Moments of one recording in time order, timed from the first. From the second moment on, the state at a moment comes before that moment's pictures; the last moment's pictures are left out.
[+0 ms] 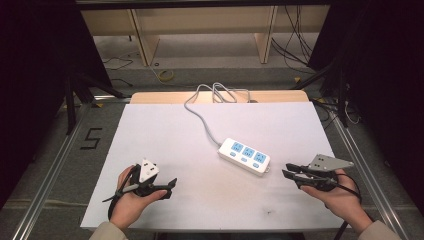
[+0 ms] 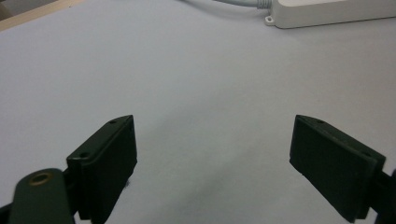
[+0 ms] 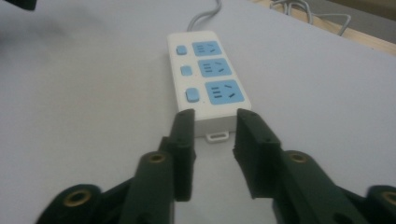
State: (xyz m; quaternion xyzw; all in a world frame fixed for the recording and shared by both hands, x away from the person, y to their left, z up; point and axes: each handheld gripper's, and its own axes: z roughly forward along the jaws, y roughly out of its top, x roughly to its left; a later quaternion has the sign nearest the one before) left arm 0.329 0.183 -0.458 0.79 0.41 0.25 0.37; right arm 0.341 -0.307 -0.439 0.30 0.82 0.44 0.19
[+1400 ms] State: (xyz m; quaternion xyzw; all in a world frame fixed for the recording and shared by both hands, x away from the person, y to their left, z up) left arm 0.330 0.179 -0.458 0.80 0.41 0.25 0.37; right arm 0.396 -0.239 -0.433 0.30 0.86 0.38 0.15
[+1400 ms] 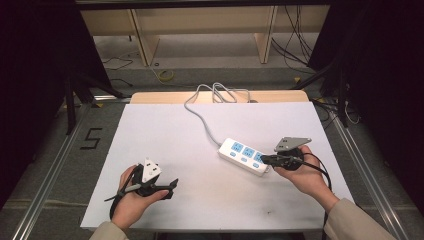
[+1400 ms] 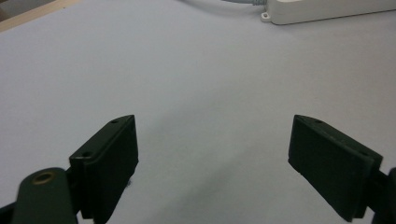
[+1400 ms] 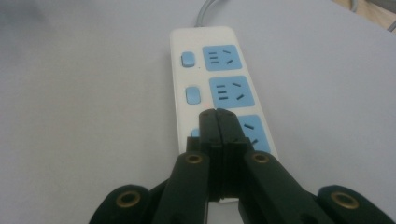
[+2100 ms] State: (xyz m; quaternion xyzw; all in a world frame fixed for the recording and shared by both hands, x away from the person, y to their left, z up) left arm 0.330 0.178 -0.458 0.80 0.40 0.25 0.37; right arm 0.416 -0.208 -0.434 0.29 0.88 0.36 0.14
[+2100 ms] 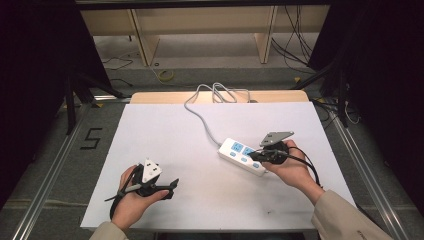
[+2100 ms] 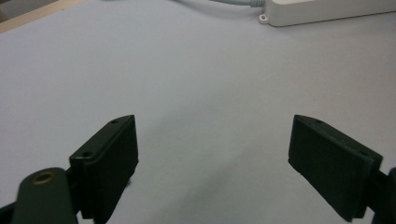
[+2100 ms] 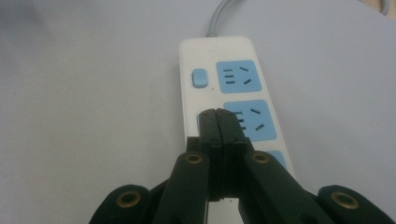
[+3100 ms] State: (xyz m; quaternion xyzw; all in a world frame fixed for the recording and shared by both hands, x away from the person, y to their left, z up) left arm 0.330 0.177 -0.458 0.80 0.40 0.24 0.37; right arm 0.437 -0.183 -0.442 0.30 0.89 0.32 0.11
